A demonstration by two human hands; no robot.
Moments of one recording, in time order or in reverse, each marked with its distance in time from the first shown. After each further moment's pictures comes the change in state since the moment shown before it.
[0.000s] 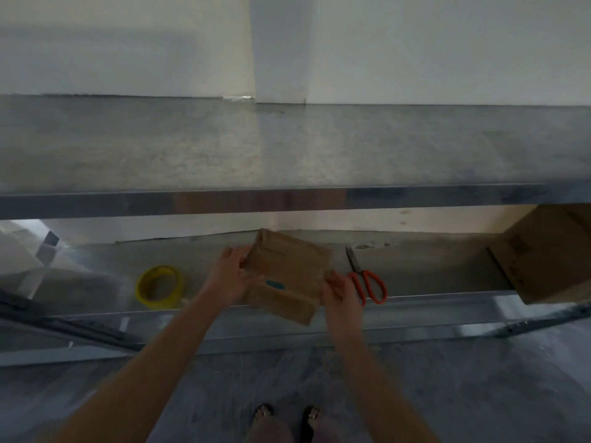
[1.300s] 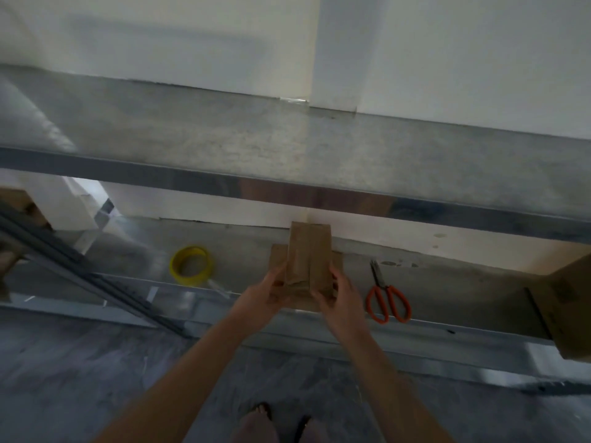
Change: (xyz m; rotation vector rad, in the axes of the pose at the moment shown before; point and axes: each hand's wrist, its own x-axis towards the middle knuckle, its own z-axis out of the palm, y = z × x) left_hand -0.062 0.000 0.032 -0.051 -0.097 -0.034; right_hand 0.006 -0.011 0.012 -0.484 -0.330 -0.292
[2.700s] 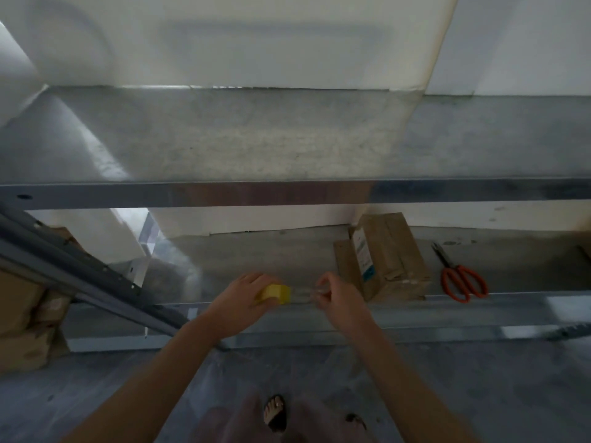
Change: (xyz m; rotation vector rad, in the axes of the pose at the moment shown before) left_hand -0.012 -0.152 -0.178 0.312 -0.115 0.430; right_hand 0.011 -0.110 0.156 -0.216 -0.085 0.035
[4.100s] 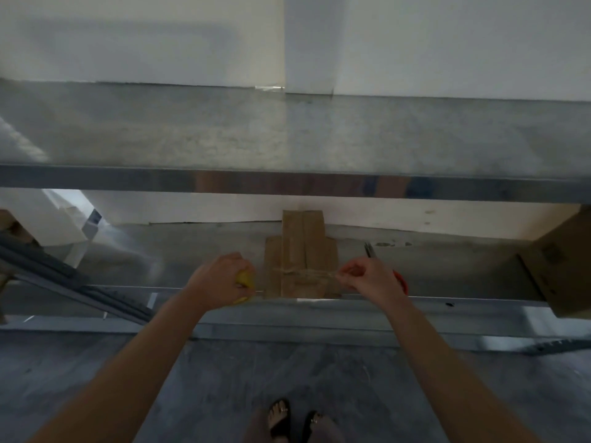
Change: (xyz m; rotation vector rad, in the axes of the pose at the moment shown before) left_hand 0.090 0.154 0.043 0.246 -0.093 -0.359; right_hand -0.010 0.158 -0.196 0.236 -0.047 0.098
